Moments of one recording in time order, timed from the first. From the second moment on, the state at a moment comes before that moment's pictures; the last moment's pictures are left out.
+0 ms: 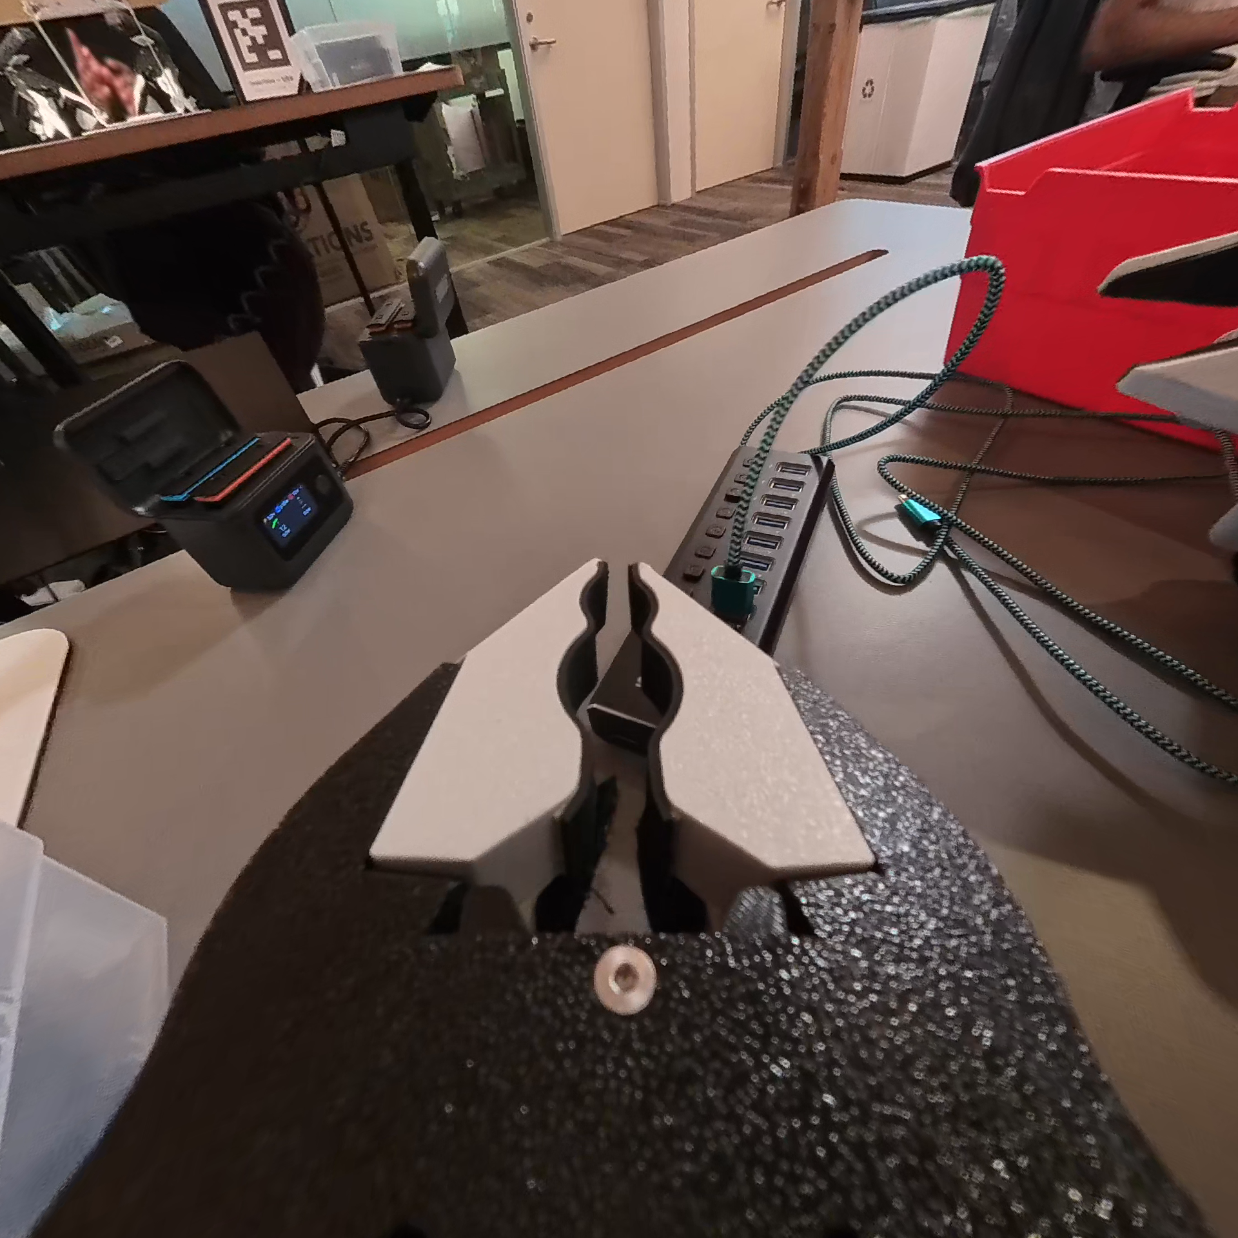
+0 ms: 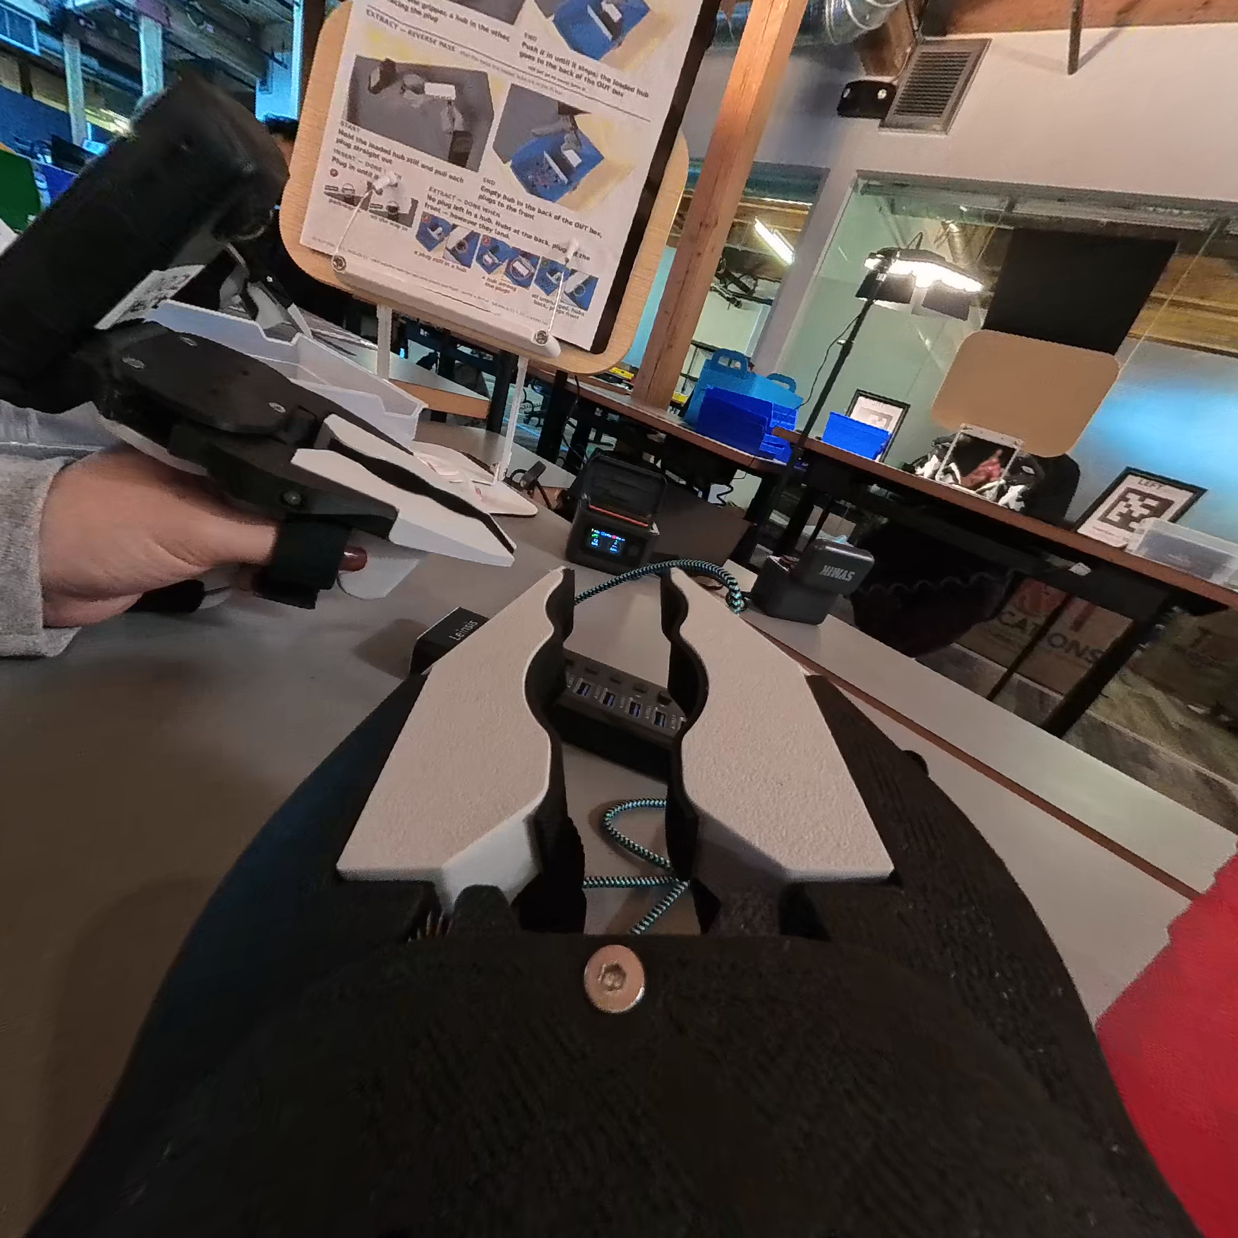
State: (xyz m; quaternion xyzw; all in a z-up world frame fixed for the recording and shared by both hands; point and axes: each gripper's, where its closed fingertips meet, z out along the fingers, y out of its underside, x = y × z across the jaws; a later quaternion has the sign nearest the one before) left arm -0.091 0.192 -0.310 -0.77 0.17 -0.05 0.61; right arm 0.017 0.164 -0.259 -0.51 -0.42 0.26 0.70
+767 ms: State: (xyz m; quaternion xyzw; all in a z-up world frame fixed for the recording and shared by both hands) left arm -0.064 0.181 -0.296 -0.75 0.21 -0.07 0.63; right arm 0.012 0.161 -0.265 -0.51 -0.43 0.26 0.69
